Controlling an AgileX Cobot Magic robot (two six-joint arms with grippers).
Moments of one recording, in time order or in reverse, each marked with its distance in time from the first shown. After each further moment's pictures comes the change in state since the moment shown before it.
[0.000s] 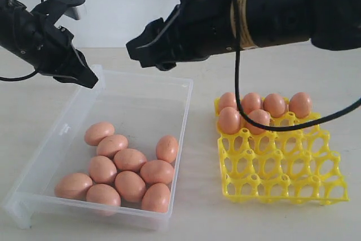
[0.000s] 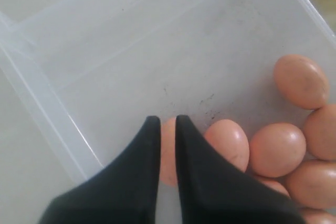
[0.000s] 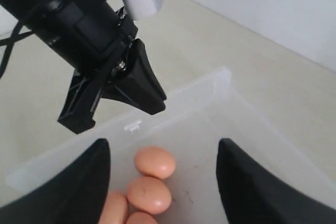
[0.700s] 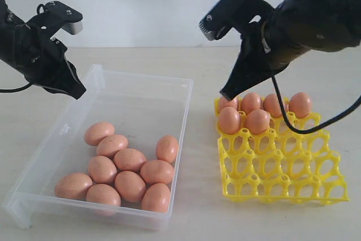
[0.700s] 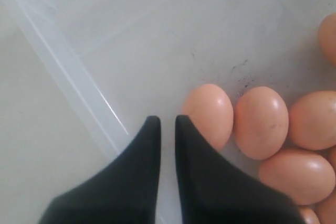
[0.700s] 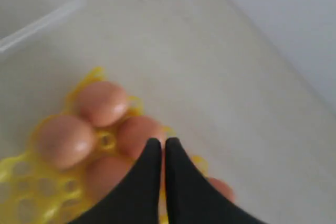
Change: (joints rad) left arm 0.000 -0.002 0.048 0.151 -0.038 -0.067; right arm 0.006 0.058 -0.036 1.032 0.978 -1.429
